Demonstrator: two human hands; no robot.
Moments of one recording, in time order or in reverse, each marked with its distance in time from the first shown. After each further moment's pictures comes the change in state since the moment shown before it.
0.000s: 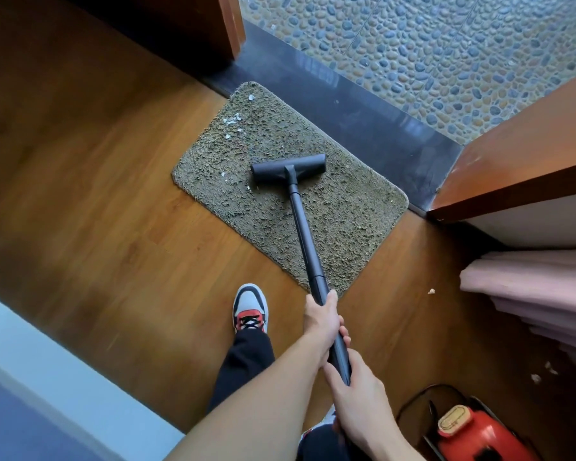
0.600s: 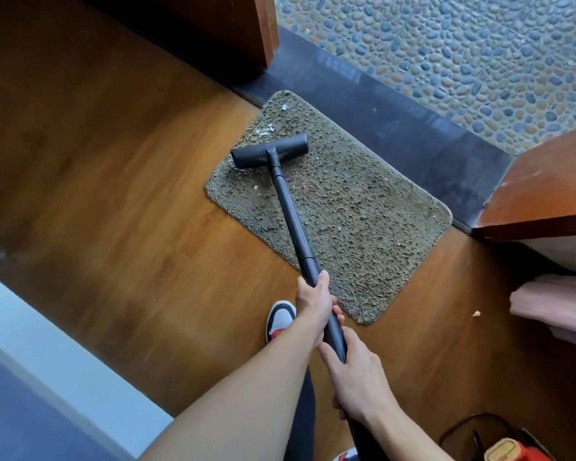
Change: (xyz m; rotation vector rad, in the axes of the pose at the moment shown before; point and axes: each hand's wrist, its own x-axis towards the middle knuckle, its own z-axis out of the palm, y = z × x) left_hand 0.037 0.099 -0.073 -0.033 0.117 0.067; right_hand 0.041 -0.106 0.039 -0.046 -0.086 -0.084
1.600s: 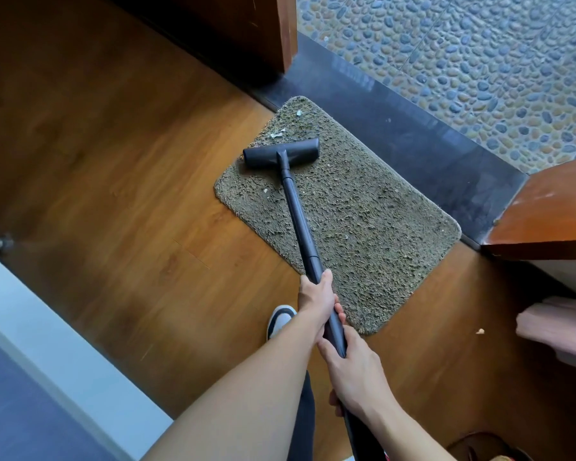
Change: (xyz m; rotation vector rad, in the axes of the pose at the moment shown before) left_hand 0.005 0.023 -0.004 -0.011 -0.003 0.003; right_hand 0.016 -0.018 0.000 0.027 -0.004 -0.029
